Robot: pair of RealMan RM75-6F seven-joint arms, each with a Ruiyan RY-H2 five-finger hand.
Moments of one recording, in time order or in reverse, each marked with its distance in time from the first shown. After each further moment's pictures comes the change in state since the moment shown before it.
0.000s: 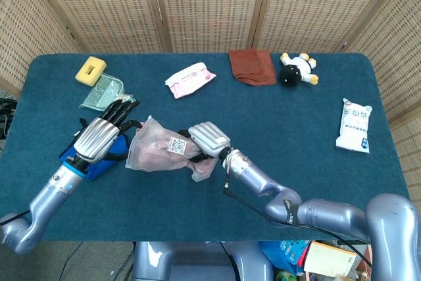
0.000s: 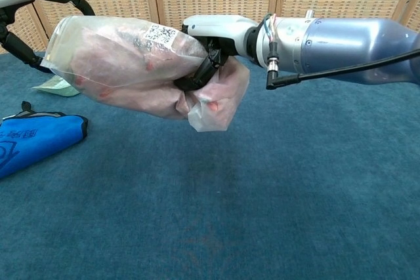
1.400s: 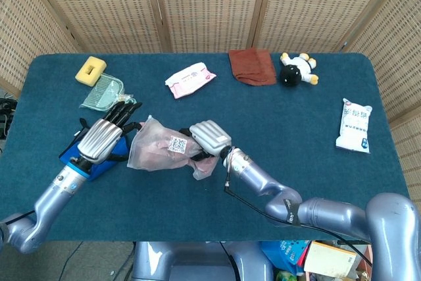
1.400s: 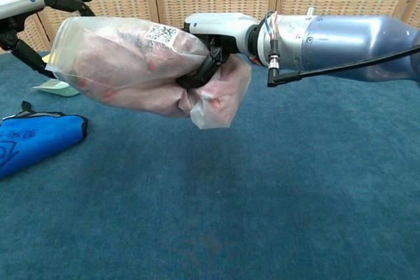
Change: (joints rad) left arm -0.021 -0.035 0.012 0.012 -0.035 -0.006 0.019; right arm 0.009 0.008 -0.006 -0.004 0.018 0.008 -0.009
